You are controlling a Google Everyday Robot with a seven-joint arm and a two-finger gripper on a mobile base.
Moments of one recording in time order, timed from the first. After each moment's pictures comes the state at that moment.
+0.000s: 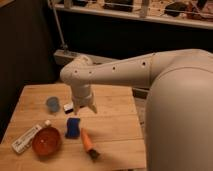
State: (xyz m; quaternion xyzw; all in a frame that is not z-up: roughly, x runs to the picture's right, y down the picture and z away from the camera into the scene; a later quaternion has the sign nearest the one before) arm -0.104 0.102 0.704 -0.26 0.23 0.64 0.68
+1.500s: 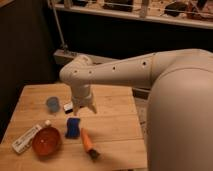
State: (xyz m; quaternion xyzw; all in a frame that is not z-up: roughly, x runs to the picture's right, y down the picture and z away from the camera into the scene) arm -0.104 0.109 0.696 -0.27 0.23 0.63 0.69
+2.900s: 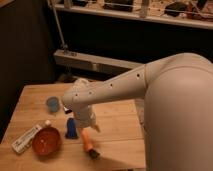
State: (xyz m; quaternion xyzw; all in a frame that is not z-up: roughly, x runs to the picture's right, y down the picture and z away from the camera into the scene) arm -0.093 0.214 0.716 -0.30 0.27 0.56 0.73
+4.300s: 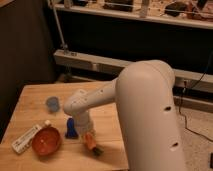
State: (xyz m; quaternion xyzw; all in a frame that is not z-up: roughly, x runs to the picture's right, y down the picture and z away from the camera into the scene) arm -0.102 0.252 0.778 -0.33 0.28 0.50 0.75
